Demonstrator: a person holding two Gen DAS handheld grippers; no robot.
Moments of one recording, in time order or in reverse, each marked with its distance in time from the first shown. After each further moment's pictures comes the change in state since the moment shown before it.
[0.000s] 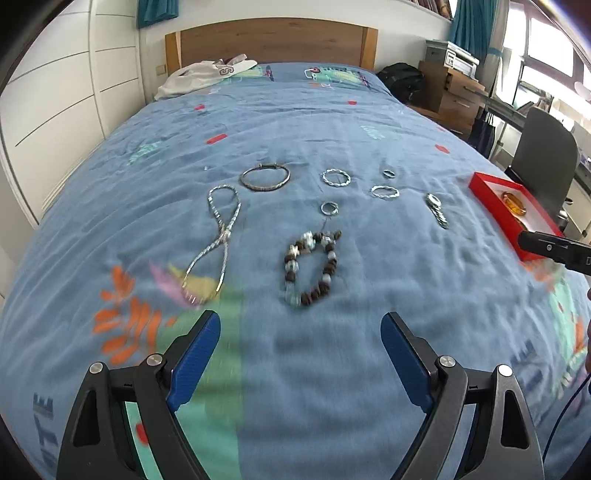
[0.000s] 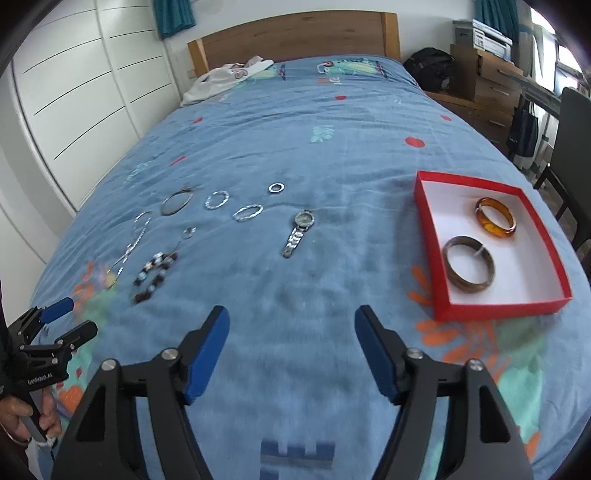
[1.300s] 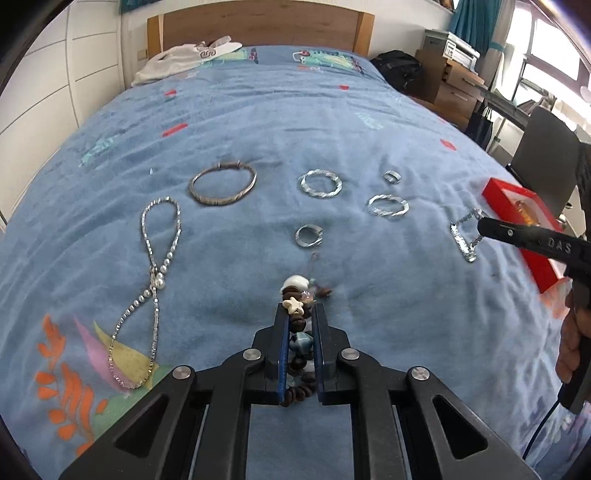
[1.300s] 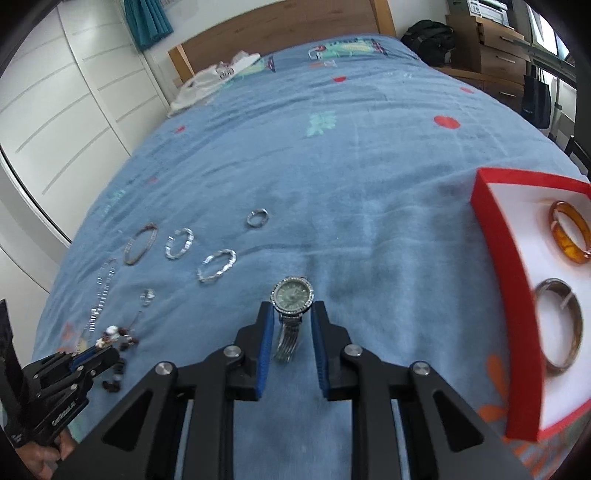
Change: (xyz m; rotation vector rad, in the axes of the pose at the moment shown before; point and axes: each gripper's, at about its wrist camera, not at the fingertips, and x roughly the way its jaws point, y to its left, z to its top) left arm 0.070 -0.017 0.047 -0.012 0.051 -0.070; right arm 0.107 -0.021 0.057 0.100 0.004 0.094
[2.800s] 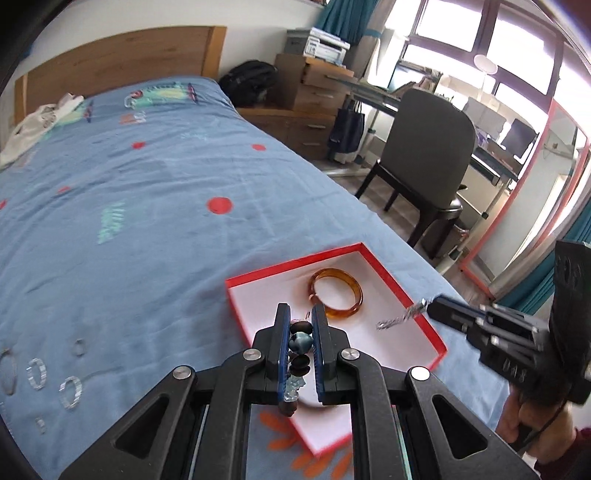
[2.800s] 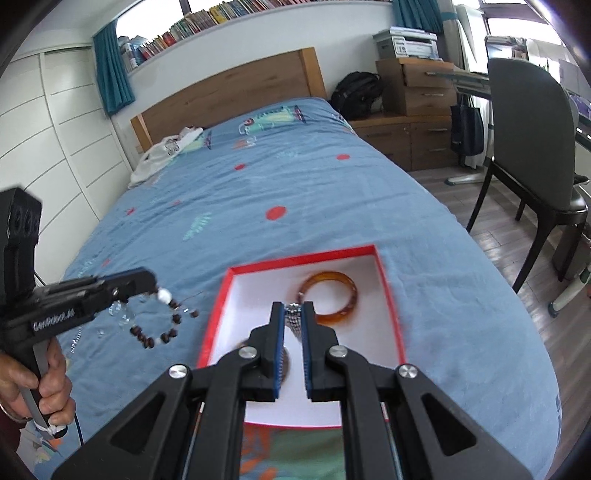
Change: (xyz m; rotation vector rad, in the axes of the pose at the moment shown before) left arm 0.032 -0.308 0.144 0.238 -0.028 -0.380; right arm -0.179 -0.210 0.021 0.063 -0.203 -0.131
